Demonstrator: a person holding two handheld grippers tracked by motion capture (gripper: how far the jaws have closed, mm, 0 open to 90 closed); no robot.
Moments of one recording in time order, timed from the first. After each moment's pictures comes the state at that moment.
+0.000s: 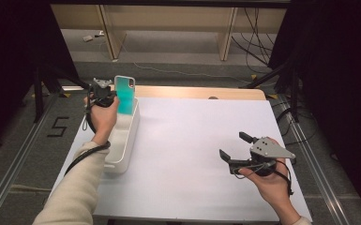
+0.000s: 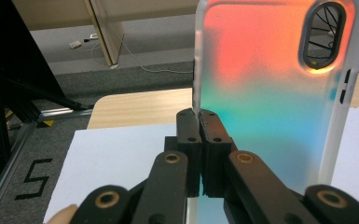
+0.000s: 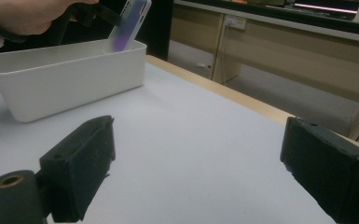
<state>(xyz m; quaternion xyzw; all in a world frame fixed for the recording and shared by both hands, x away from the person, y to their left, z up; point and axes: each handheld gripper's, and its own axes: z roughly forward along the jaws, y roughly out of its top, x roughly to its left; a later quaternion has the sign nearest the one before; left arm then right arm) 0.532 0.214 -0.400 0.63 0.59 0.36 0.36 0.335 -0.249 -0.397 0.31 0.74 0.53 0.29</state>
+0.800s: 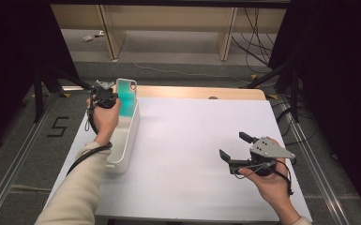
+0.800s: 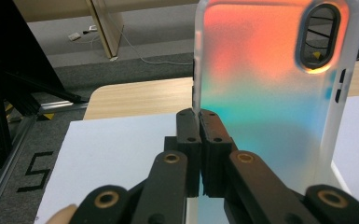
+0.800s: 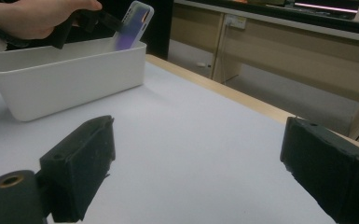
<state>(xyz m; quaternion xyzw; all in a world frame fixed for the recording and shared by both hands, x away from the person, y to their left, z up) 0.536 0.210 -0.410 0.64 0.59 0.35 0.35 0.337 -0.249 -0.398 0.31 0.74 0.53 0.29</state>
